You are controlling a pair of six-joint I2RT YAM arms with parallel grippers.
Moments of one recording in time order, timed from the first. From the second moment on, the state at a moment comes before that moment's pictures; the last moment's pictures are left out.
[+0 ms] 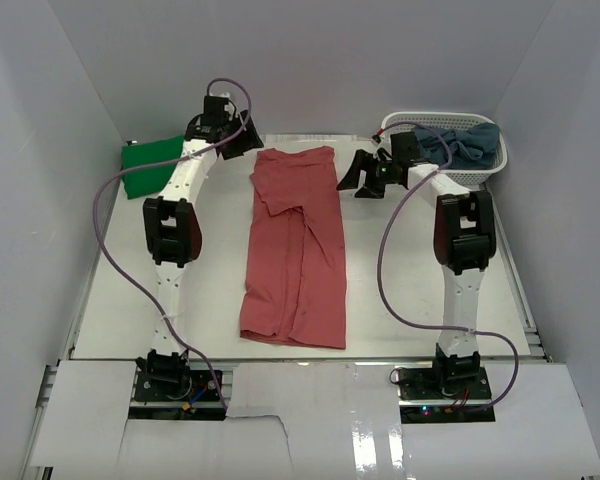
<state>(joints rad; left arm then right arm) -0.18 2.48 2.40 -0.62 0.18 -0.45 0.18 2.30 1.81 -0.32 -0.67 0.39</state>
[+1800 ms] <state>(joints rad) -0.37 1.19 0.53 -0.56 0.31 -0.85 0.74 1.26 0.32 -0.01 -0.61 0.86</state>
